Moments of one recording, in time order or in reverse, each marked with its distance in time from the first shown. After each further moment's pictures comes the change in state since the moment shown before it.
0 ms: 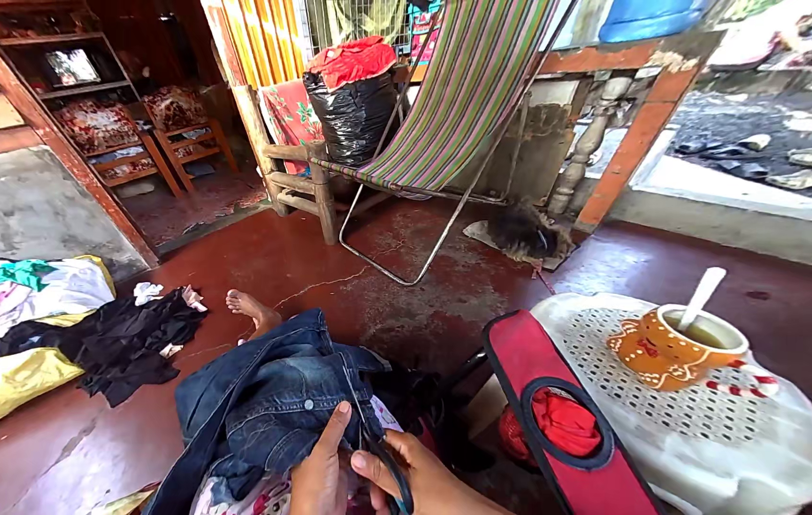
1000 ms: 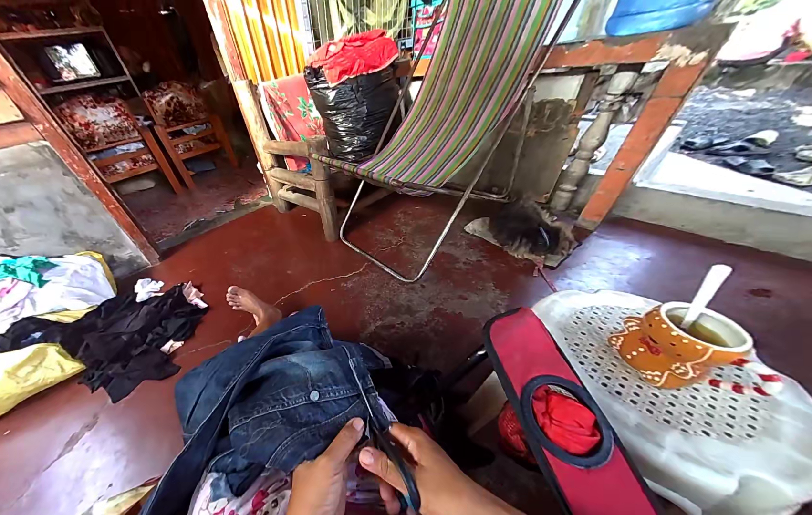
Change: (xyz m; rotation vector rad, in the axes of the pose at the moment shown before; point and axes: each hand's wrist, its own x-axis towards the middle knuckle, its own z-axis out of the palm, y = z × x) left_hand -0.007 -0.005 -0.013 0.034 -0.114 0.022; right_hand -0.004 0.003 -0.008 -0.045 0.047 -0.011
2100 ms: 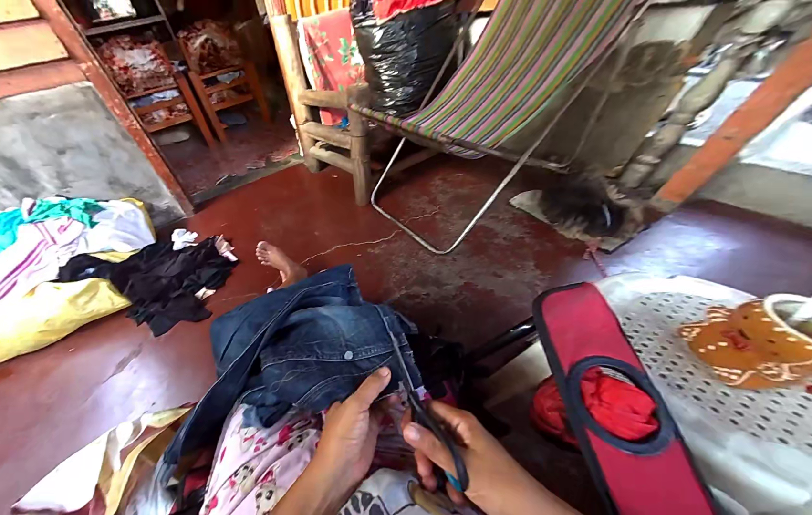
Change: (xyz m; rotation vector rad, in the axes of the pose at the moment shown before) left_hand 0.006 0.001 0.002 -0.029 -0.020 -0.259; right_hand -0.029 0.003 -0.006 0.057 -0.015 0.003
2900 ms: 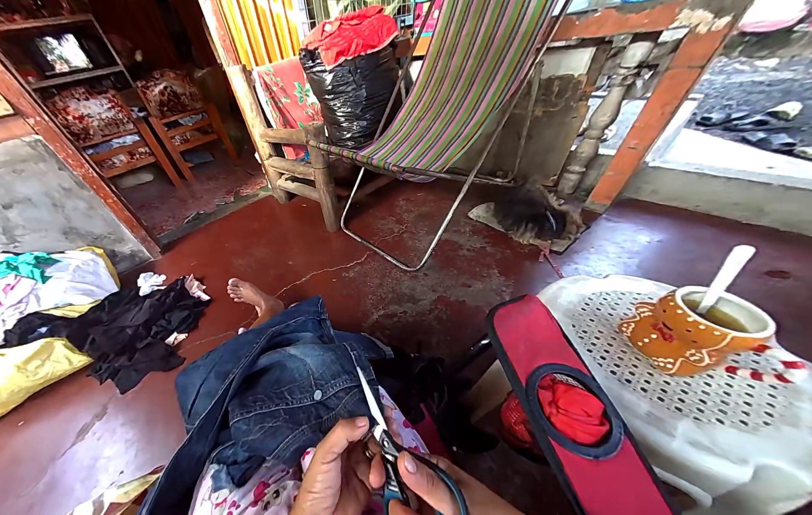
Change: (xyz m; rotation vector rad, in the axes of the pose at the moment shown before) left_hand 0.002 -0.001 -0.017 -0.300 -0.570 -0.237; right_hand -0.011 -0.008 0.009 0.609 -0.307 0.070
